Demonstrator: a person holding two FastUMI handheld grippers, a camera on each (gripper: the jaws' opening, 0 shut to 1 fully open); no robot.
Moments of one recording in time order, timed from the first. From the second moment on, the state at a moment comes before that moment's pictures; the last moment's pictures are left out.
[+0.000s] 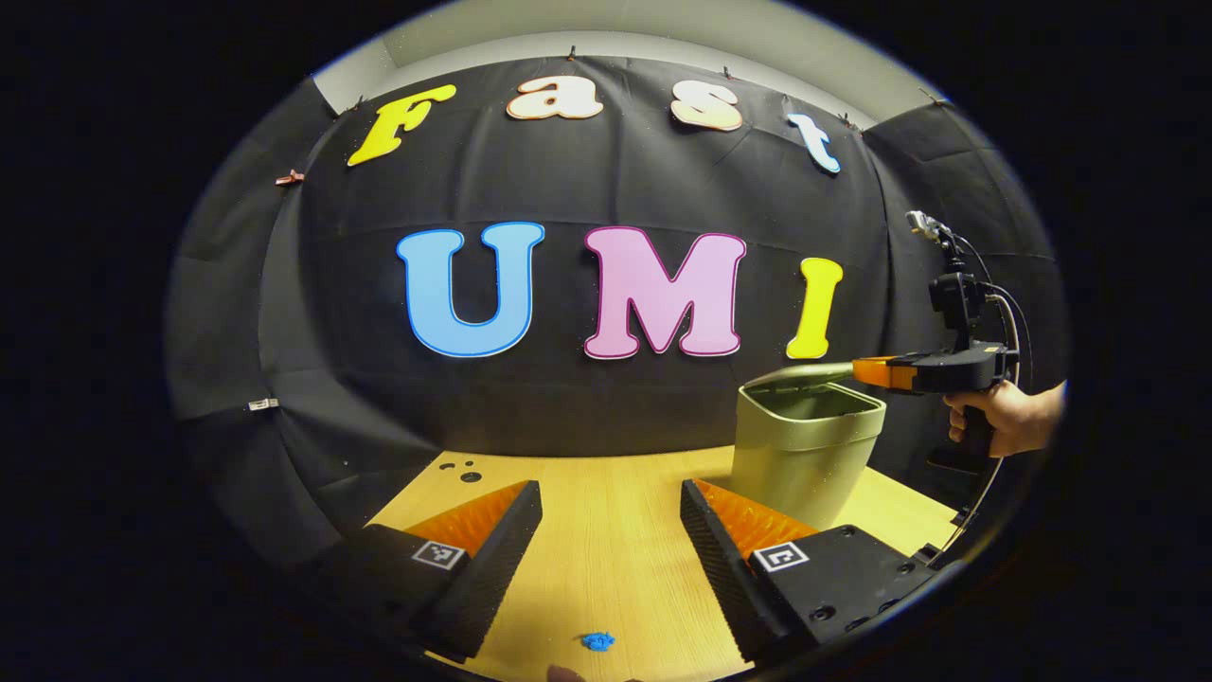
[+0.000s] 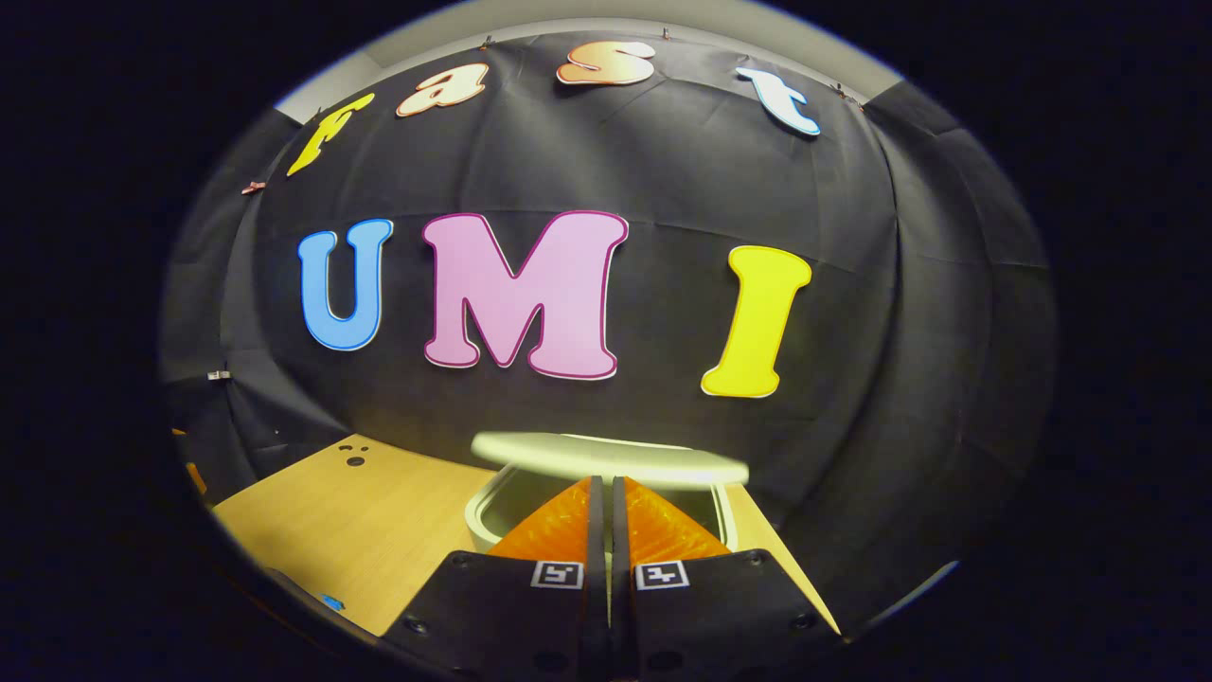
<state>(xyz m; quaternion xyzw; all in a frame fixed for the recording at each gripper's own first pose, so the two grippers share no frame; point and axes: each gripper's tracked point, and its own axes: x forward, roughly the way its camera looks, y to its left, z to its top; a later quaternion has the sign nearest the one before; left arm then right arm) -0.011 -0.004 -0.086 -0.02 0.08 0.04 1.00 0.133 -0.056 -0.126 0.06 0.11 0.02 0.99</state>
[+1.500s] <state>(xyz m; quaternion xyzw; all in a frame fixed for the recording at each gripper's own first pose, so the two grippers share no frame) -0.043 -0.004 -0.318 -0.01 0.33 0.00 0.95 -0.005 -0.036 -0.123 0.01 0.14 0.02 0.99</state>
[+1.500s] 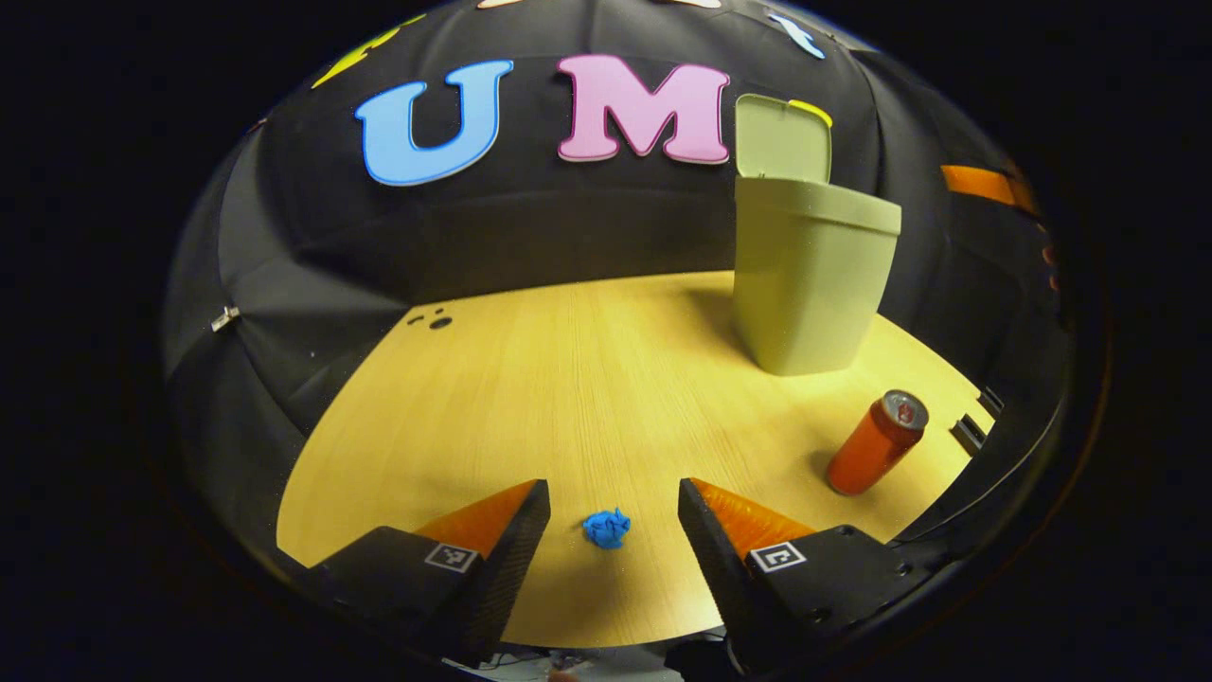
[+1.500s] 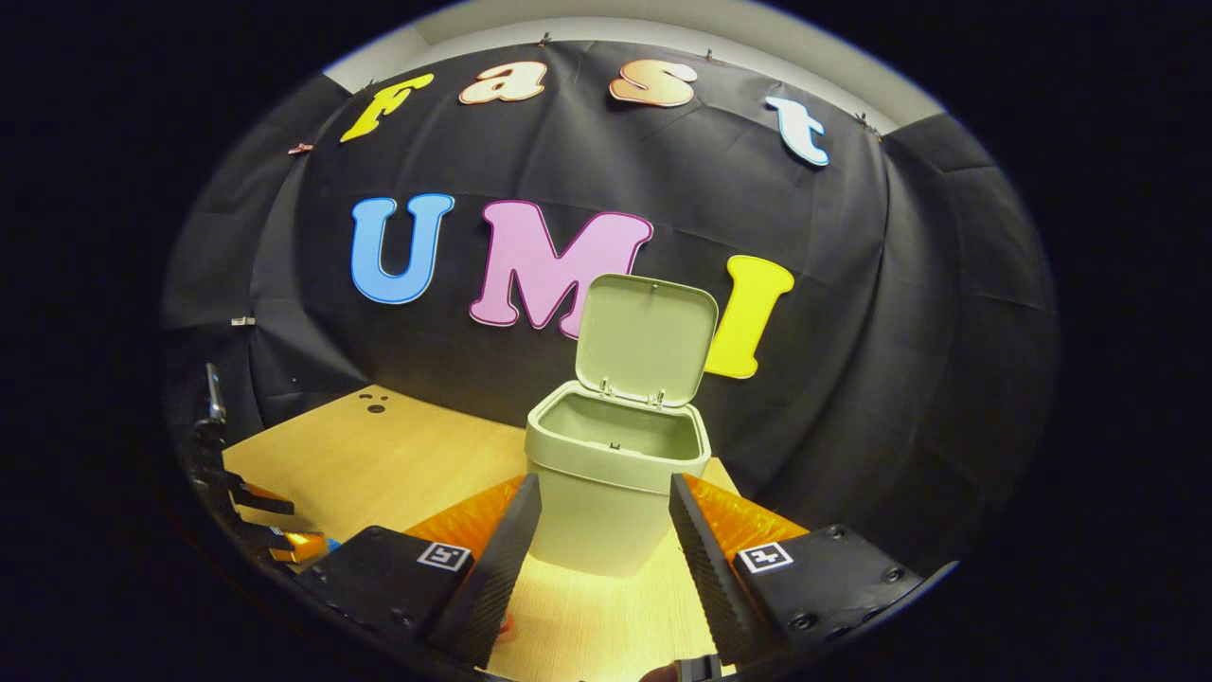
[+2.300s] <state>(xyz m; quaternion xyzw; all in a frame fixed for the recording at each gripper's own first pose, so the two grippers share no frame) -0.031 0.003 -0.404 -0.03 0.41 0.00 0.91 -0.026 -0.046 -0.145 0.02 0.17 0.01 0.98</state>
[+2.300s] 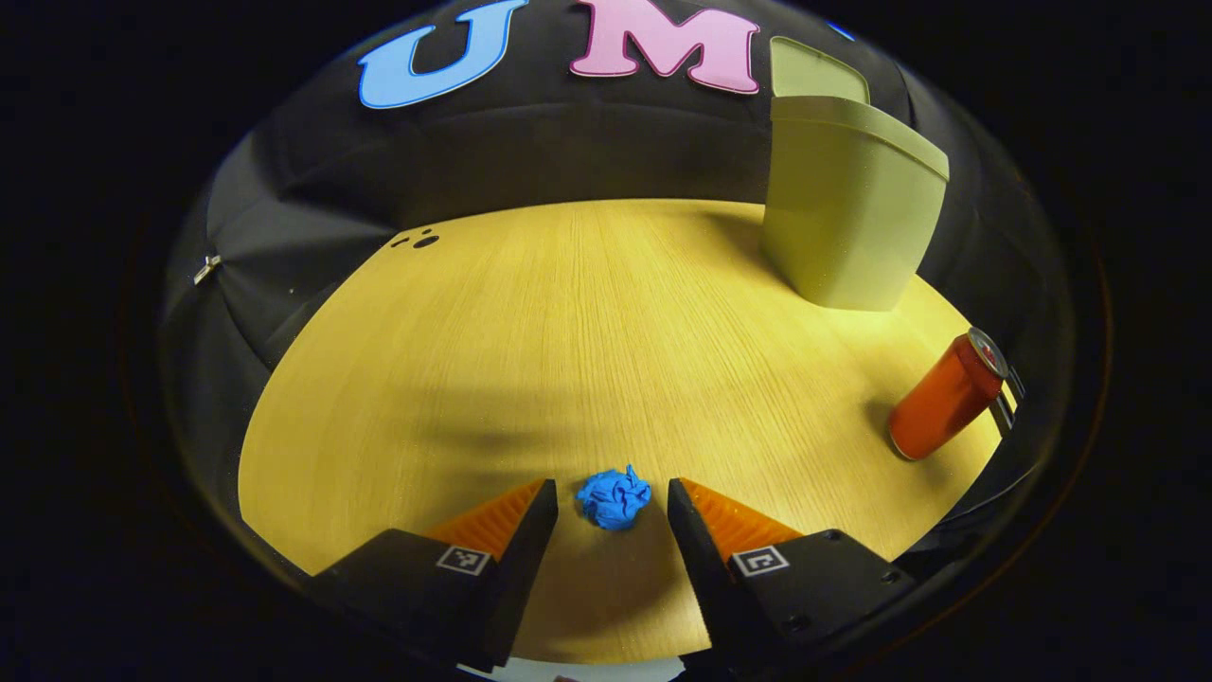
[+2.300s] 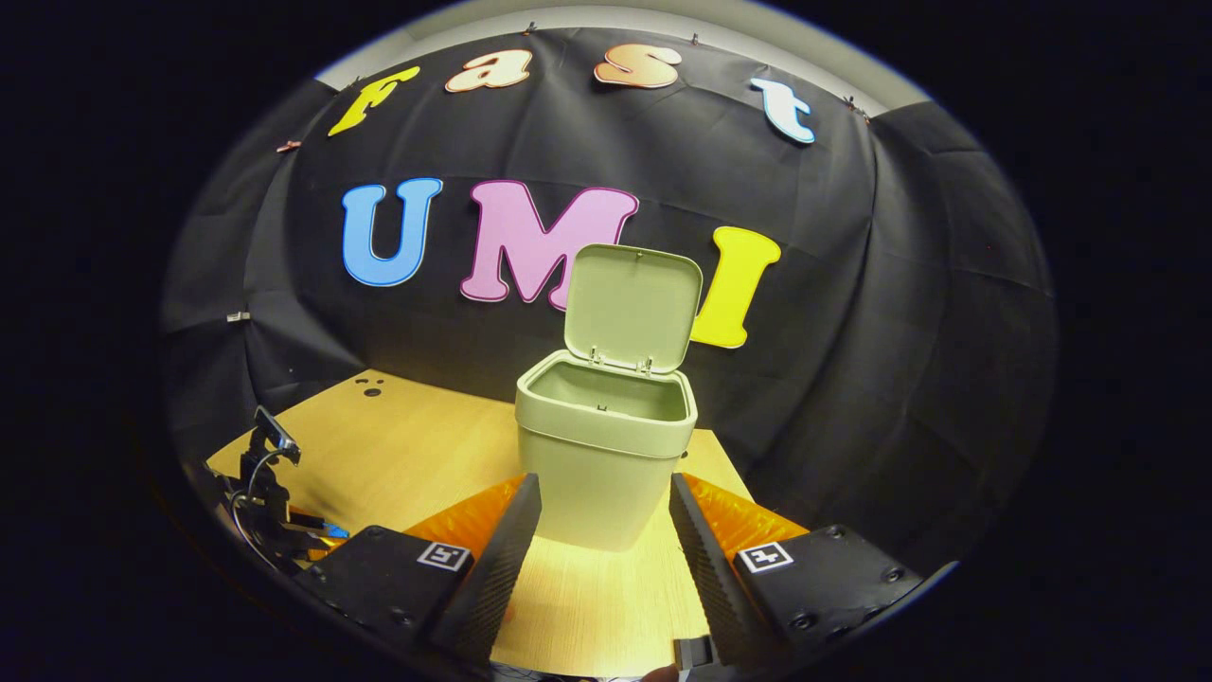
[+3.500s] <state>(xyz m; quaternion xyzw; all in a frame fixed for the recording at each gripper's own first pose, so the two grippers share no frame) 0.034 -0.020 -0.220 -0.06 0.24 -0.05 0.97 -0.031 -0.032 -0.161 0.03 0.19 0.03 0.98</state>
